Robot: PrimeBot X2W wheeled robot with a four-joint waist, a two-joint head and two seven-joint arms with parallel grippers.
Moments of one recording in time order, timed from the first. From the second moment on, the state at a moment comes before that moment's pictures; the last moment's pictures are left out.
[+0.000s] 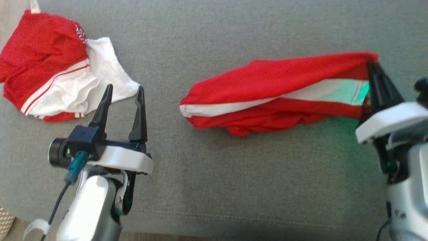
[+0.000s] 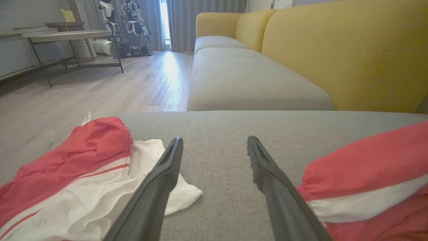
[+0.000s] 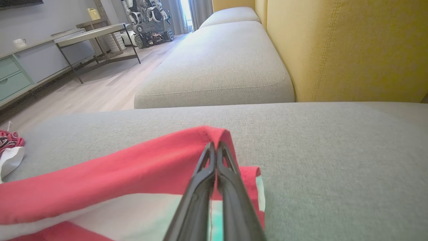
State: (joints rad) left arm -0.24 0.17 -0.33 0.11 -0.25 0.18 -0.25; right arm -0.29 -0.14 -0.04 0.08 0.24 0.13 0.18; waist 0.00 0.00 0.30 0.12
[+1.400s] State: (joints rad) left arm -0.14 0.16 -0.25 0.18 -0.23 0.11 -0.23; right arm -0.04 -0.10 0.05 -0.06 0.19 0.13 0.06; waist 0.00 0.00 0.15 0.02
